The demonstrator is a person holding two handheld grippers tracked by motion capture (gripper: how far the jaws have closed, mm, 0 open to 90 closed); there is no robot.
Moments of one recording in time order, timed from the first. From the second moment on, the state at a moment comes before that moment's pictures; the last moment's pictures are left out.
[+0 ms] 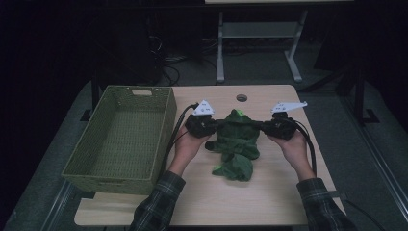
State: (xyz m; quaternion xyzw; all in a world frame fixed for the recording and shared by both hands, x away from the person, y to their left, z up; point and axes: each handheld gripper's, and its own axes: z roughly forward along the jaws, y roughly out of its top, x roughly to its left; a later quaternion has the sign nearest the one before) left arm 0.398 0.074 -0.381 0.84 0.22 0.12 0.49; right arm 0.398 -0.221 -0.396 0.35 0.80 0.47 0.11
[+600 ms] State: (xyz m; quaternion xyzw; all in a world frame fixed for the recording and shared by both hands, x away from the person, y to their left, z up) left arm 0.335 0.082 -0.395 0.85 0.16 0.11 0.49; right arm 0.328 -0.222 -0.407 0.31 0.82 0.47 0.09
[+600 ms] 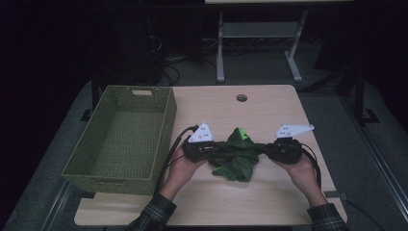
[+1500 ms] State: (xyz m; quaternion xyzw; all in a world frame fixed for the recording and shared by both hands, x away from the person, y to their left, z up) left arm 0.299 0.081 -0.453 0.88 0.13 0.04 0.45; right arm 0.284 -0.216 -0.450 0.31 0.85 0.43 0.04
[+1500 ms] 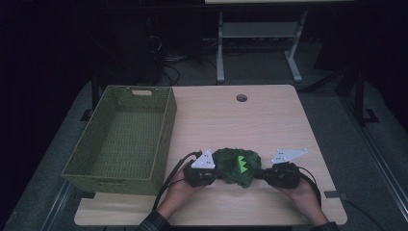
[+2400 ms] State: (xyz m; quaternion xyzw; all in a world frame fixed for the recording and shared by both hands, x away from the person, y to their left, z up) left arm 0.287 0.100 -0.409 0.87 0.16 0.07 0.45; right arm 0.266 -0.240 -0.420 0.31 0.83 0.47 0.06
